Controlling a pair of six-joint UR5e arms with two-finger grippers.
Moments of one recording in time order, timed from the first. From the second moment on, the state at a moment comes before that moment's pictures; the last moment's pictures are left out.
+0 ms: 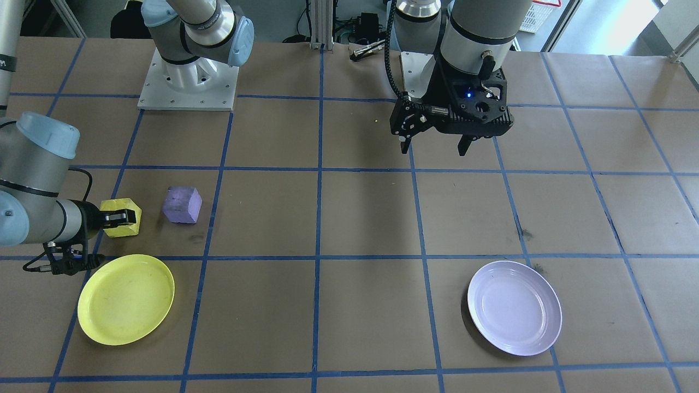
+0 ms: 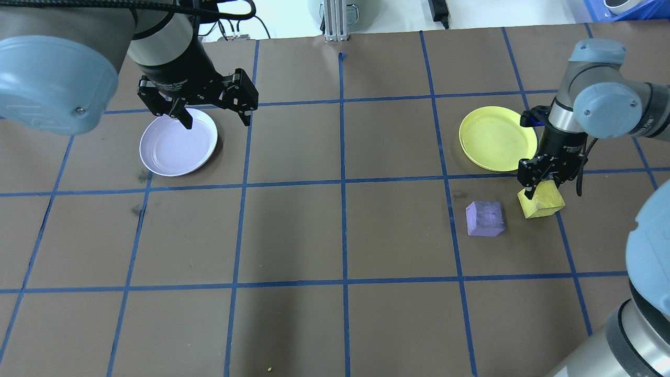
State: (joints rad) left arm -1.68 -1.59 -1.56 -1.49 1.56 -0.11; right arm 1.23 -1.14 1.75 -1.78 -1.69 -0.46
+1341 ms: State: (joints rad) left arm -1.68 -1.59 -1.56 -1.49 1.56 -0.11; right arm 1.34 -1.06 1.54 -1.93 -1.59 -0.46
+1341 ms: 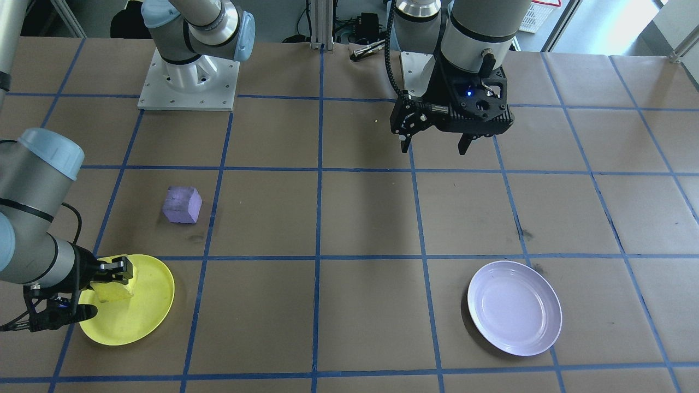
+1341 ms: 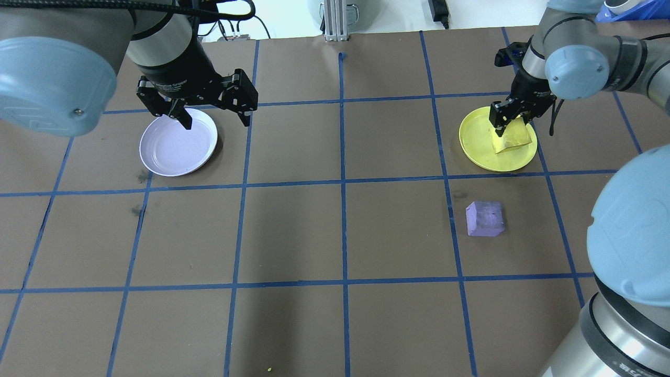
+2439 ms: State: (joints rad) left arm -1.68 -1.59 -1.56 -1.49 1.56 -0.11; right arm 1.36 -1.18 1.56 -1.65 -1.58 -0.30
